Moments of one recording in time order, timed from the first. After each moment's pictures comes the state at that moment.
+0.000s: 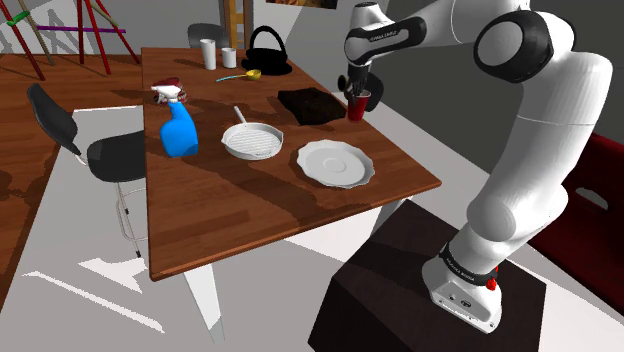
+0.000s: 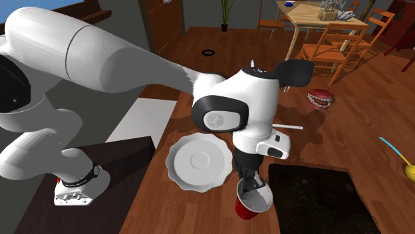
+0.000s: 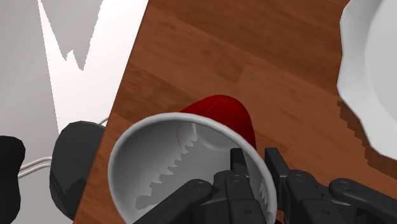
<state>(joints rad) -0.36 0.30 0.04 -1.68 -0.25 2.03 -0.35</state>
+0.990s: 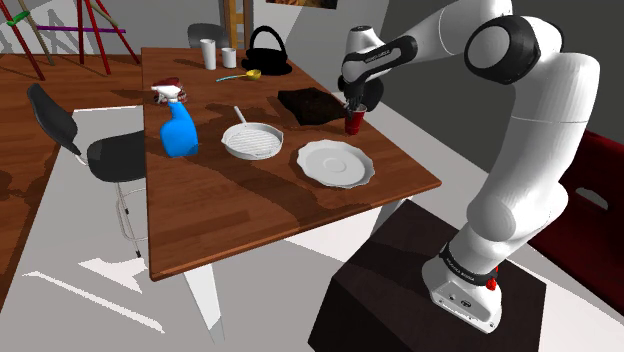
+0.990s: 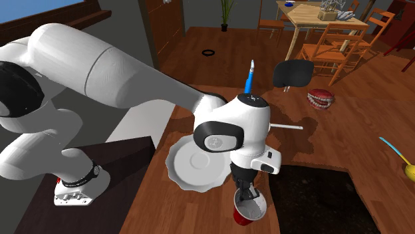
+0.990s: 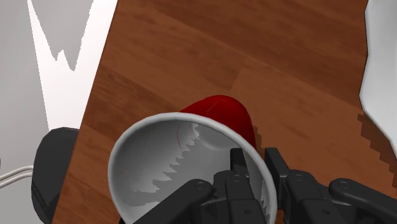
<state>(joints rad) -0.36 0.35 0.04 -1.77 -0.28 2.17 -0.32</state>
